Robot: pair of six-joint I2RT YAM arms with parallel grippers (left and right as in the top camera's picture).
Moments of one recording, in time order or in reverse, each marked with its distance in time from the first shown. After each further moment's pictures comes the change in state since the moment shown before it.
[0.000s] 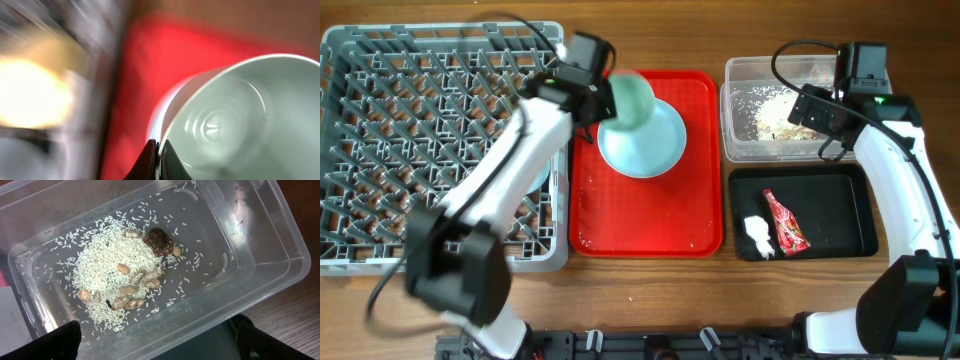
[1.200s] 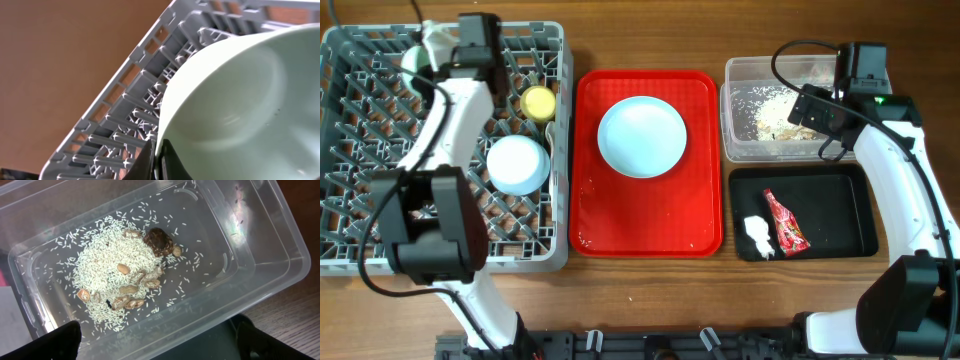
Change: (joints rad) left arm 0.369 0.196 0.028 0.211 -0.901 0.297; right arm 0.000 0.000 0.000 0.000 0.000 0.000
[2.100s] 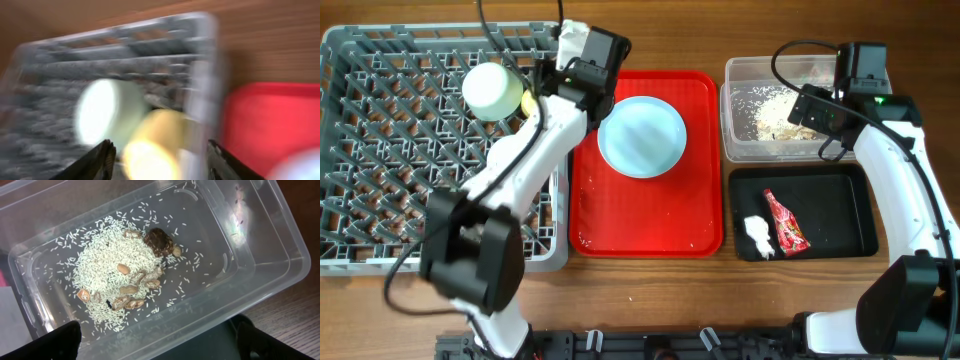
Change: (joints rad) left arm -0.436 -0.120 -0.008 -0.089 0.377 -0.020; right arm 0.000 0.000 0.000 0.000 0.000 0.000
